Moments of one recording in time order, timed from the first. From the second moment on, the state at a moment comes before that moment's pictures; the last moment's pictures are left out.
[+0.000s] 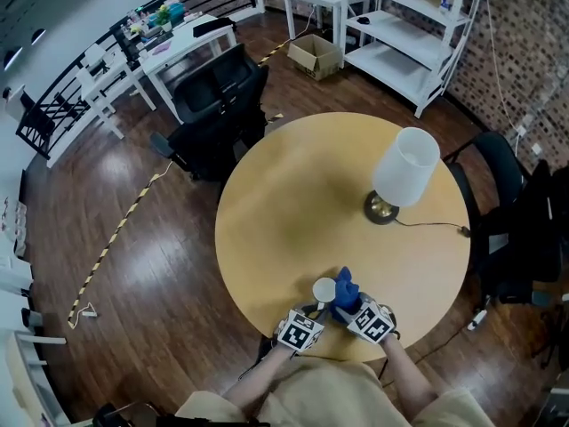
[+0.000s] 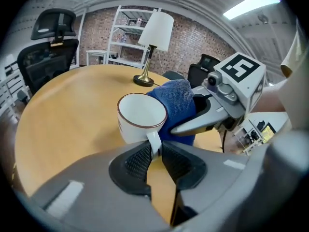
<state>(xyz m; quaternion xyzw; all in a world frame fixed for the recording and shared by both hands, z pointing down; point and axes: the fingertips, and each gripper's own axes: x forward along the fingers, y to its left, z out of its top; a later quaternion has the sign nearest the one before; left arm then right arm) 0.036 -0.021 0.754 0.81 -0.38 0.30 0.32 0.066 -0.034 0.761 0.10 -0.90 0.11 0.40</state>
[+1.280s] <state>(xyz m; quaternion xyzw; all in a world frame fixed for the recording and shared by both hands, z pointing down) -0.032 -0.012 0.762 0.75 0.26 0.60 0.03 0.052 -0.061 0.776 -0.21 -0.81 -0.14 0.53</state>
